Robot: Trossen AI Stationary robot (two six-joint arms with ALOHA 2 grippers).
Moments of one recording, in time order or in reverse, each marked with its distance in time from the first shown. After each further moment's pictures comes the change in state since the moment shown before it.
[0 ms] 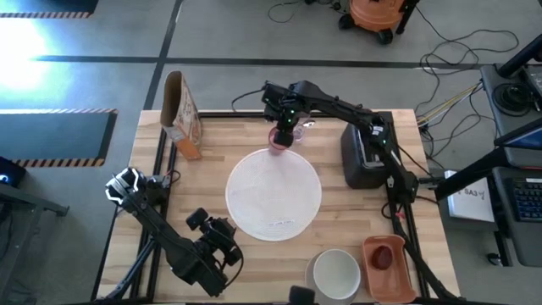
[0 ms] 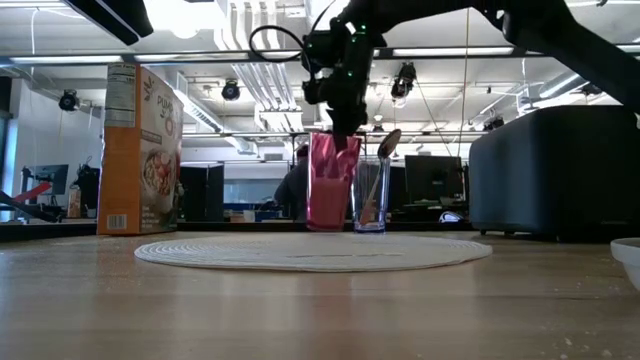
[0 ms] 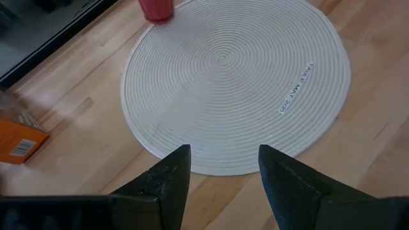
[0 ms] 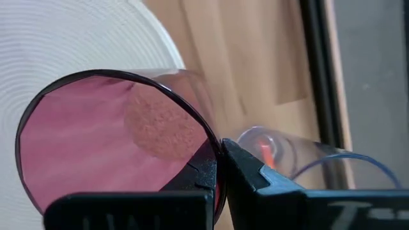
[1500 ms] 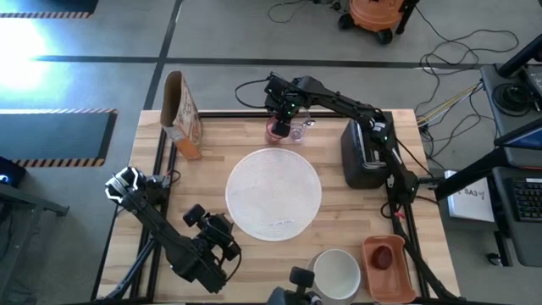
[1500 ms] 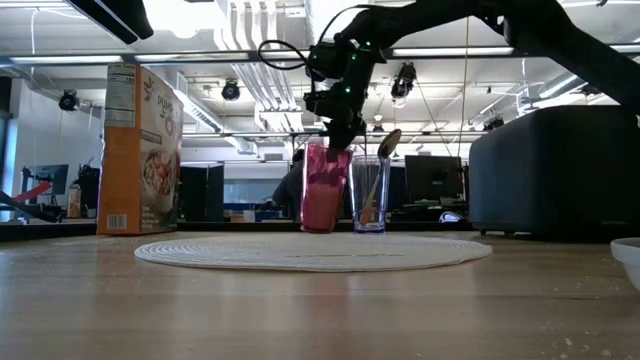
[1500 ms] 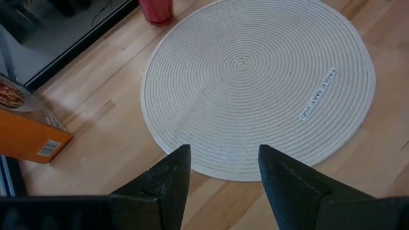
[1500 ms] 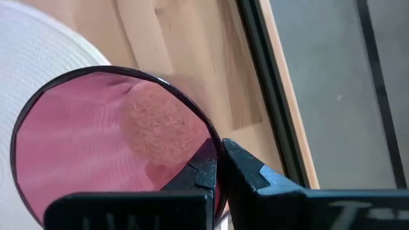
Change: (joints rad) left arm 0.008 -0.009 0.000 -0.078 -0.012 -0.043; right arm -0.069 -0.003 -0.069 0.188 0.043 -0.024
